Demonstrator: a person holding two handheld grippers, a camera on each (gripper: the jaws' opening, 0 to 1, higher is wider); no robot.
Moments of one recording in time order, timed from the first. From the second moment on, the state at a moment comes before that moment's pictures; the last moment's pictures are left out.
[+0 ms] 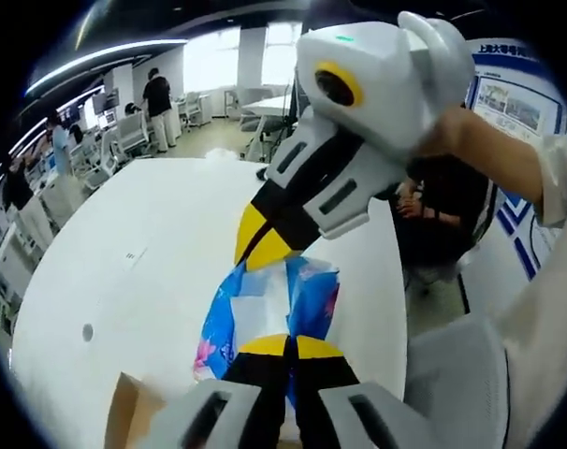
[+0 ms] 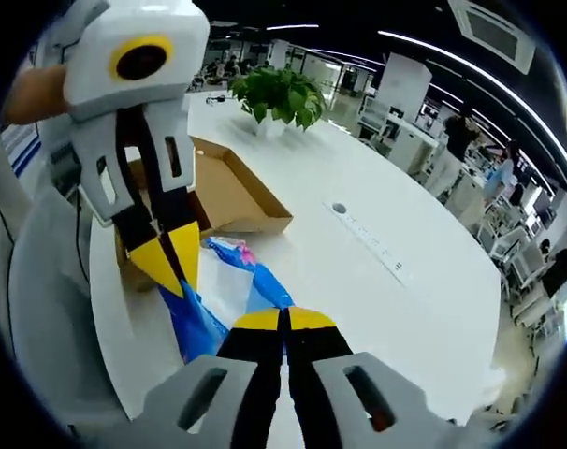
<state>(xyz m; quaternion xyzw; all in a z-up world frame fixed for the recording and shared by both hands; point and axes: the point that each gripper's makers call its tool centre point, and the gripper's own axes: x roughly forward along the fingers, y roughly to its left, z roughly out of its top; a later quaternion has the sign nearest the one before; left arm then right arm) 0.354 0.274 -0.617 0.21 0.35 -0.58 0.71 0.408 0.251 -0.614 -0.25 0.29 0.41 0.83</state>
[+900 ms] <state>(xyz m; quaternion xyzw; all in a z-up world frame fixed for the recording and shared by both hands) 0.366 0.177 -0.659 0.20 0.38 -0.63 0.65 0.422 0.162 -0.650 -0.25 0.32 0.39 0.83</state>
